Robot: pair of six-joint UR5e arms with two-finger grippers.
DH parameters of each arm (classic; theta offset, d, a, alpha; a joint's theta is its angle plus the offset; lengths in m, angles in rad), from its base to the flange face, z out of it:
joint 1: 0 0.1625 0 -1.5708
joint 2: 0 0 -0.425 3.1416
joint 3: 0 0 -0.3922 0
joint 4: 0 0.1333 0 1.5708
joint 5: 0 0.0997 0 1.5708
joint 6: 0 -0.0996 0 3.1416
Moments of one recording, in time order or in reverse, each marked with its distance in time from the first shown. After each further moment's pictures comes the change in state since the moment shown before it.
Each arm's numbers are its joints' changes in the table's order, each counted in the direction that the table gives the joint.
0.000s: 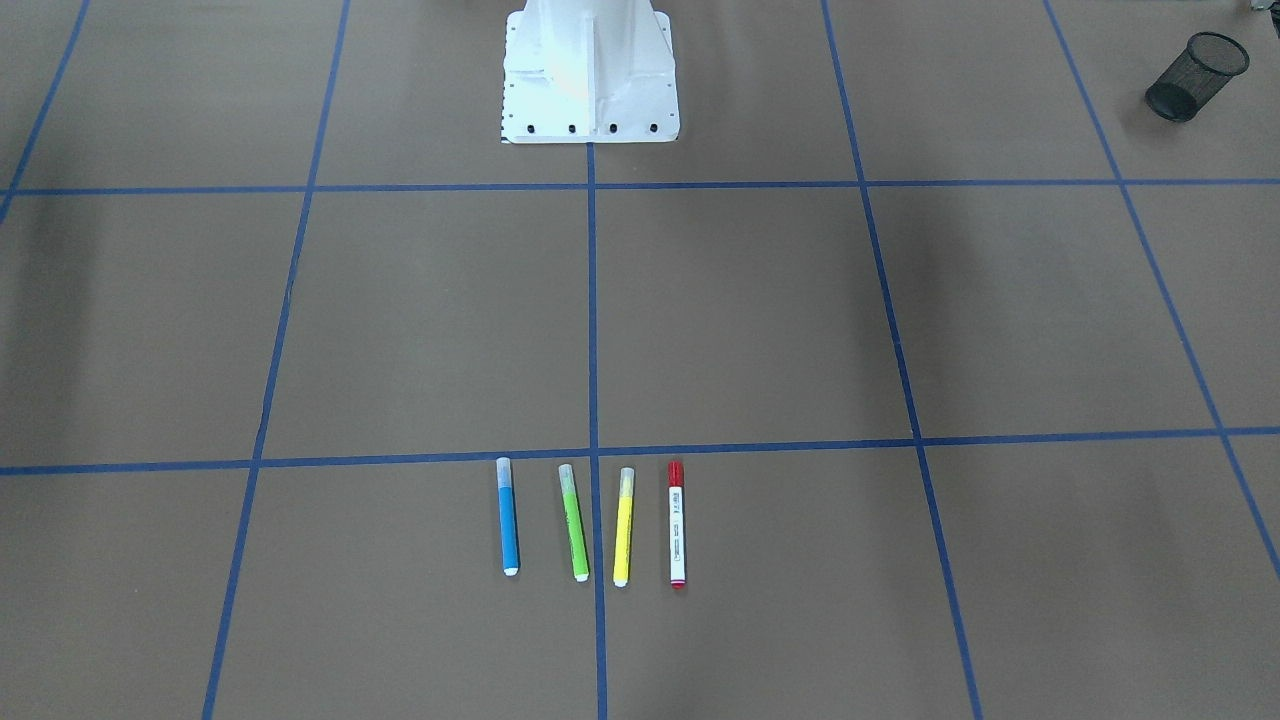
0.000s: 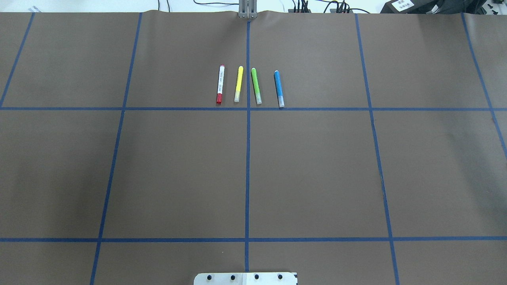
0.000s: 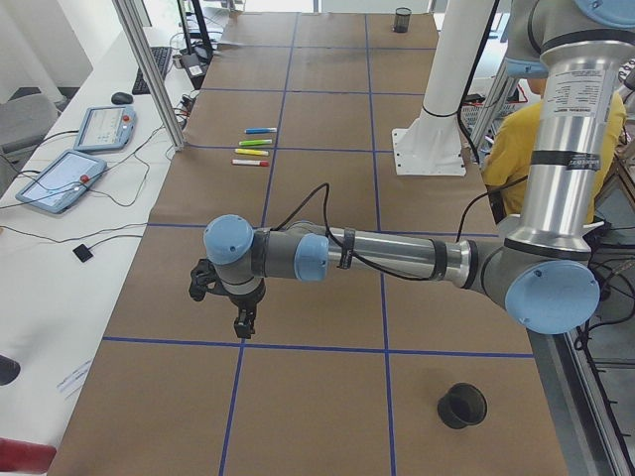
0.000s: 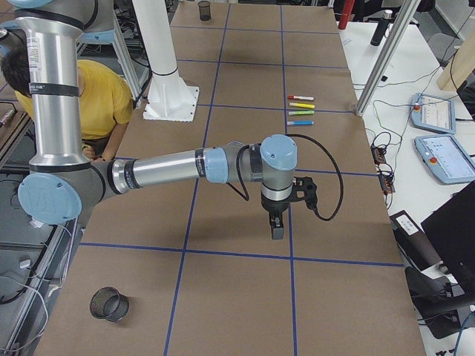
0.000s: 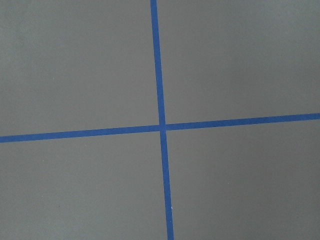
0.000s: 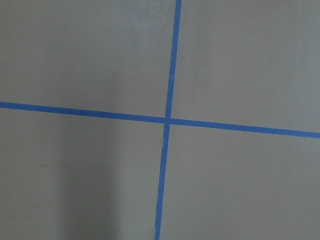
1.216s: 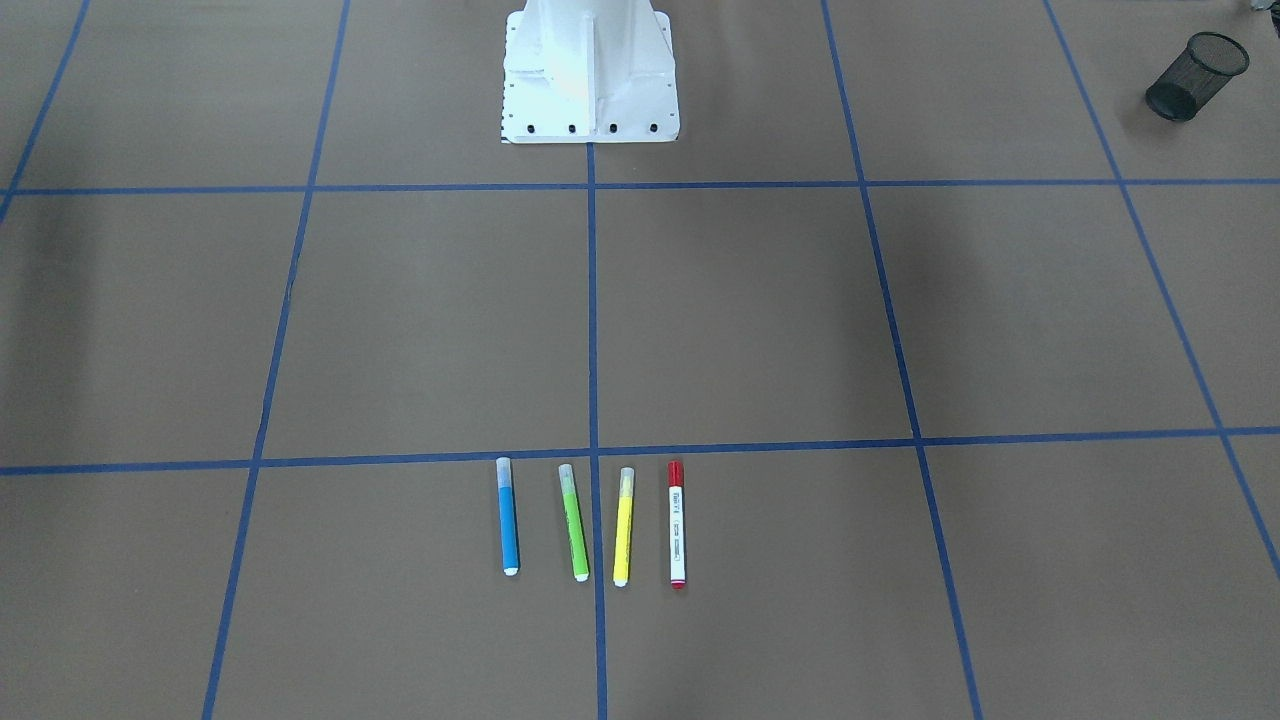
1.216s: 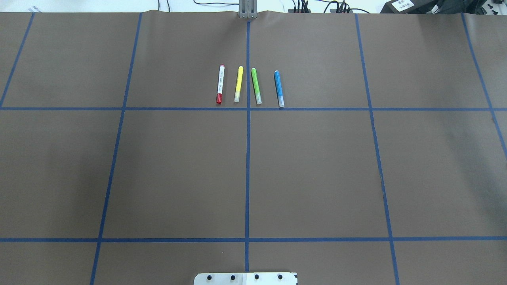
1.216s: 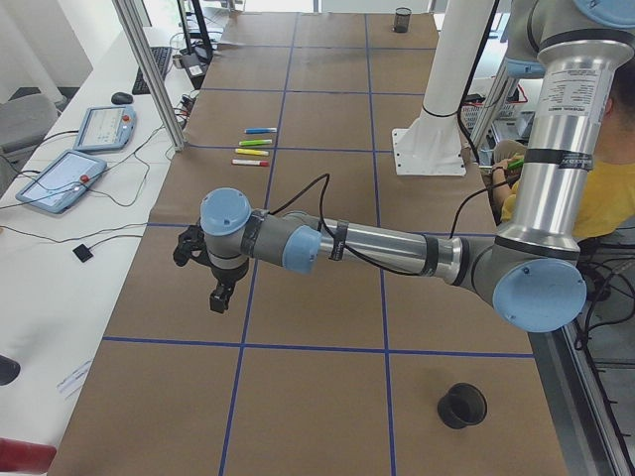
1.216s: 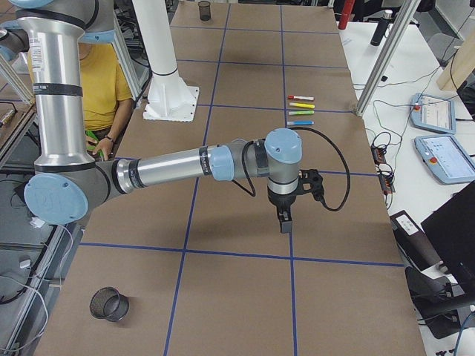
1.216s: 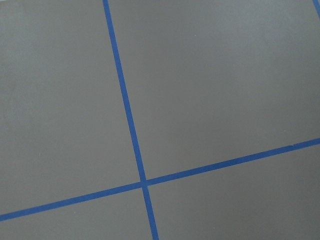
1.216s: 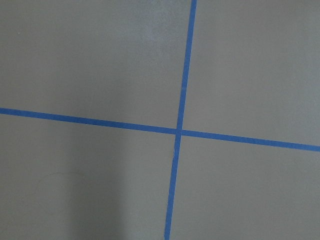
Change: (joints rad) left arm 0.020 0.048 -0.004 -0.219 0.000 0.030; right arm -0.016 -0.027 -0.010 0.069 0.013 -0.009
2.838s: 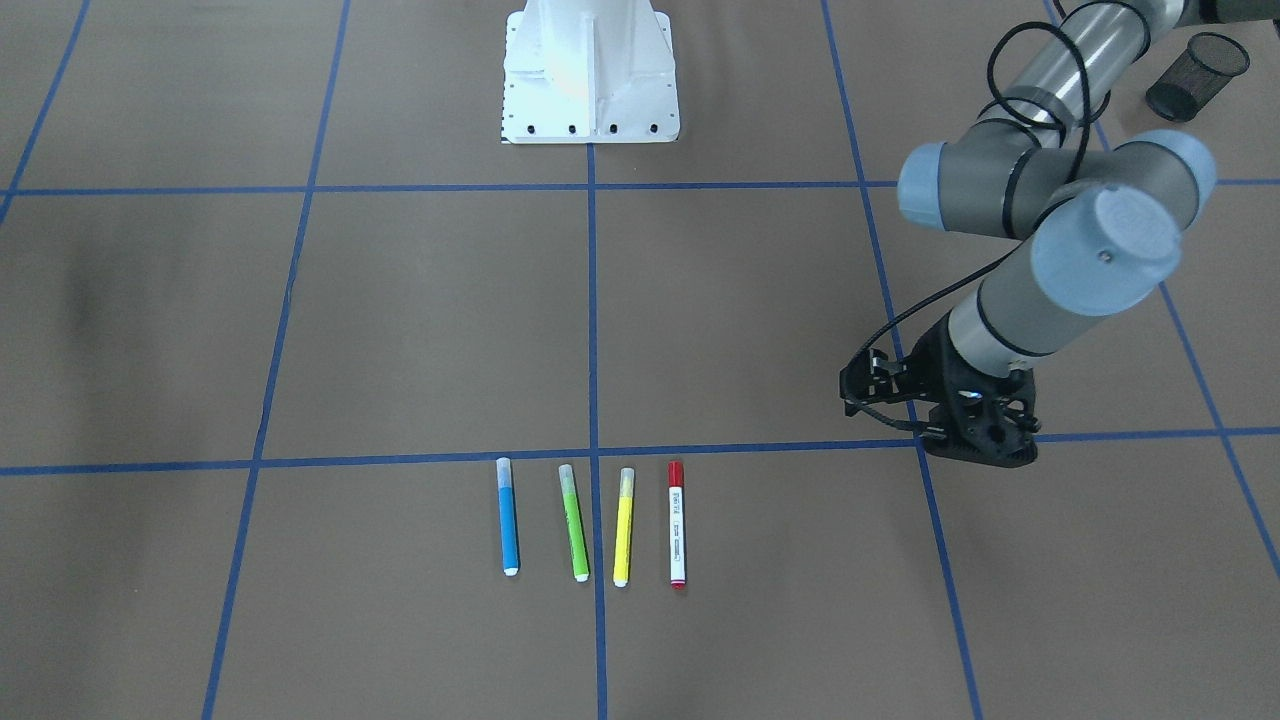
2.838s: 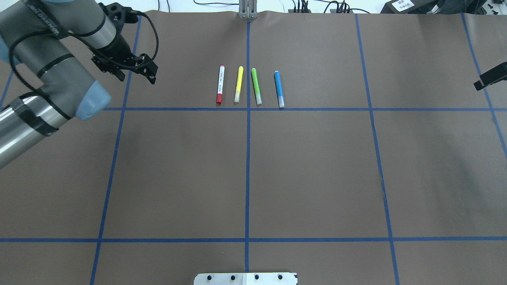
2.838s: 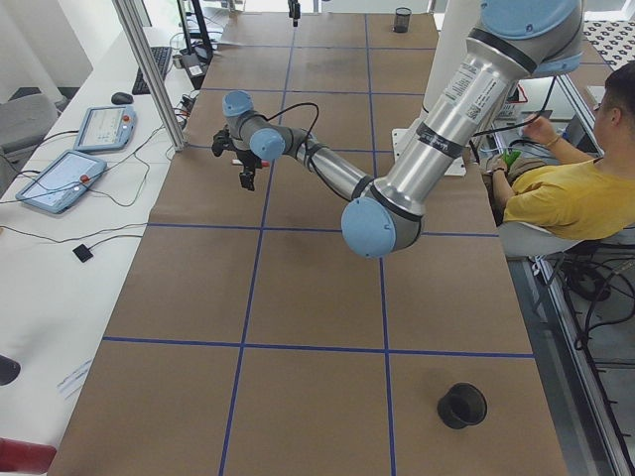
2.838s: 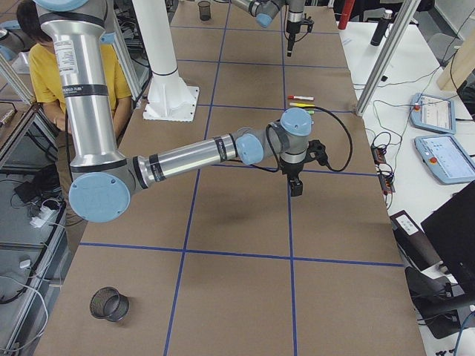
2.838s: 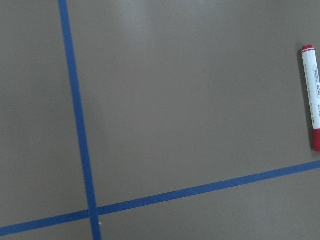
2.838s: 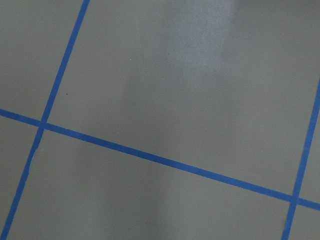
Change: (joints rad) left arm 0.593 0.519 0.168 0.051 0.139 0.688; right arm -0.243 -0.099 -0.026 0.129 0.017 -0.189
